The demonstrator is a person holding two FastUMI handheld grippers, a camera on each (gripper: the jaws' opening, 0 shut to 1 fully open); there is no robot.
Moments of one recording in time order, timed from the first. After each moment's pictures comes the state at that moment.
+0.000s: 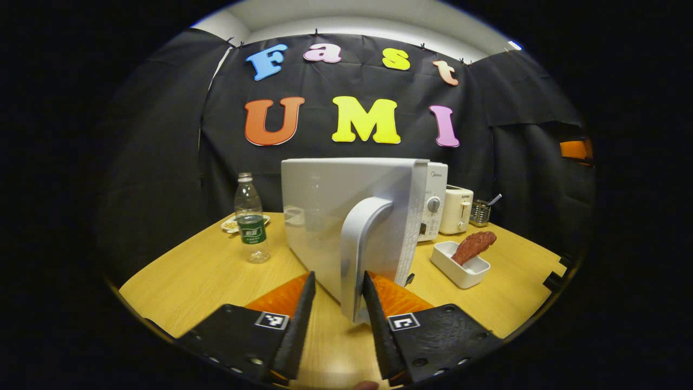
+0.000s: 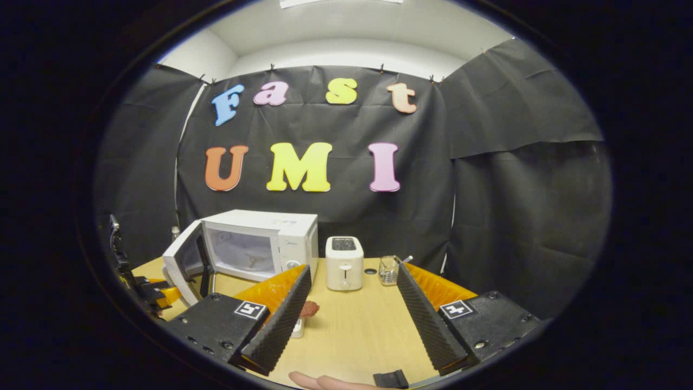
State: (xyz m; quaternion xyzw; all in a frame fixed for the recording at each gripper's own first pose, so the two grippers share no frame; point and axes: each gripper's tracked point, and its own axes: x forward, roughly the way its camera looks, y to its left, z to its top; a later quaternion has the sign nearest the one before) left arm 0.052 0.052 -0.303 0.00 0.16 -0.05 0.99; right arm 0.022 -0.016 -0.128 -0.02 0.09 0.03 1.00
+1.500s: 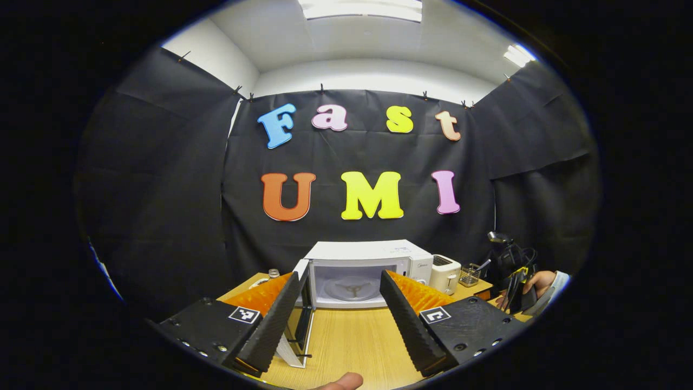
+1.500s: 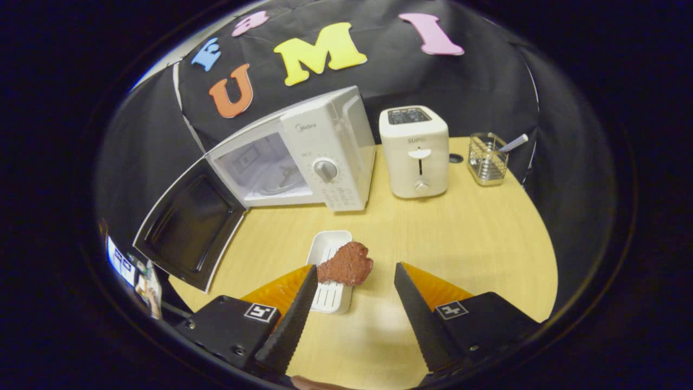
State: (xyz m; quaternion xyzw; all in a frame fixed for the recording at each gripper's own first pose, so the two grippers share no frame) left arm 0.011 0.020 -0.072 0.00 0.00 -0.02 1.00; right arm 0.133 0.069 -0.314 0.12 0.44 0.22 0.86
